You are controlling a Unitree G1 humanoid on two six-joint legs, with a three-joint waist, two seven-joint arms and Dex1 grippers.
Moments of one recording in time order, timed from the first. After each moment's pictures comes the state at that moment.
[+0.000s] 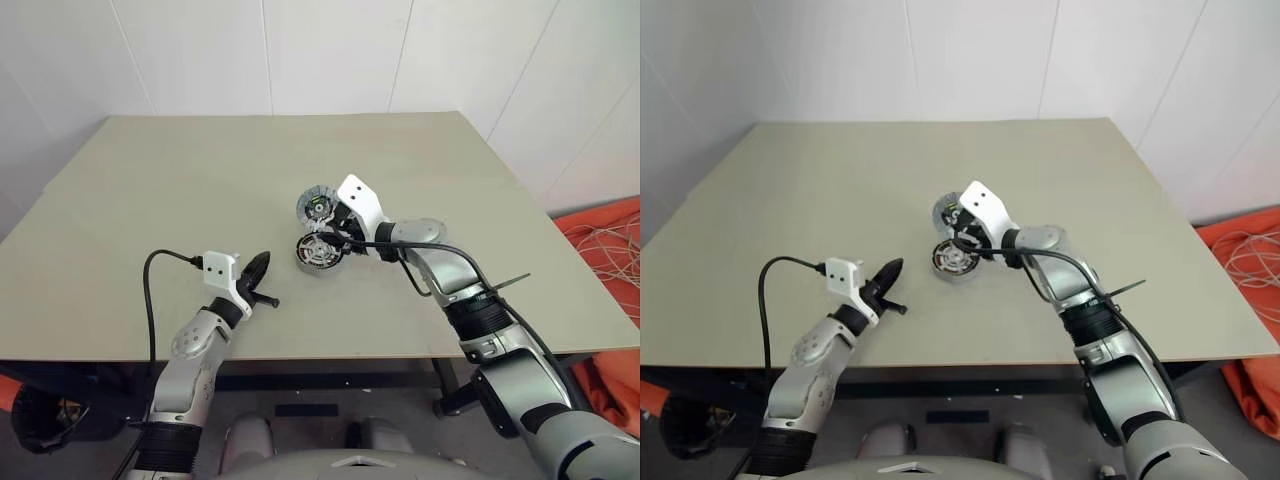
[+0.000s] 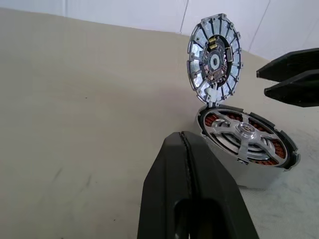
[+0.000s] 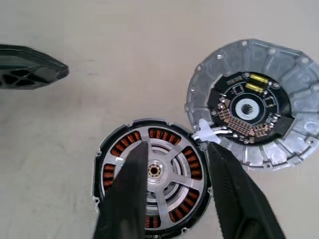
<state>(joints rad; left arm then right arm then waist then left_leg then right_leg) 0.01 0.11 -0.01 -0.08 -0.31 0.14 -0.37 -0.66 -0.36 0.31 0.18 0.04 0.52 0.81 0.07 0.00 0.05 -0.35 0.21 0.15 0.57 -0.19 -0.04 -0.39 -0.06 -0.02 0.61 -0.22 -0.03</state>
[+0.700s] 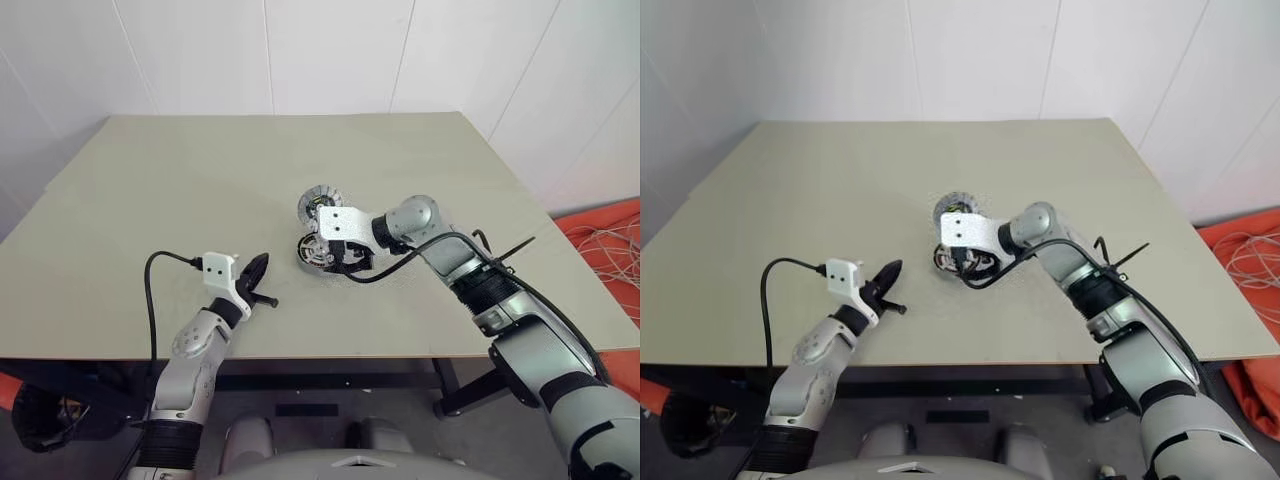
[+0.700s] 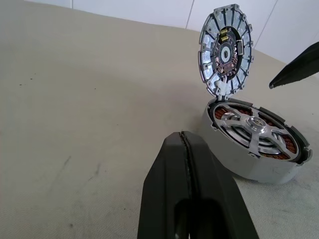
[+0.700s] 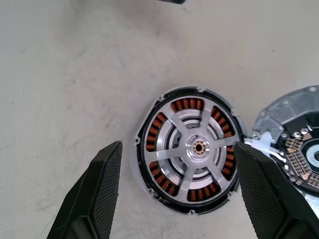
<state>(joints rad) 0.00 0.10 0.01 -0.05 -0.31 0.14 -0.37 -0.84 -0.47 0.54 0.36 -0.18 0.11 1.17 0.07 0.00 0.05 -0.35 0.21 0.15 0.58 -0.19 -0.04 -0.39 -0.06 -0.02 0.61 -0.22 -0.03</state>
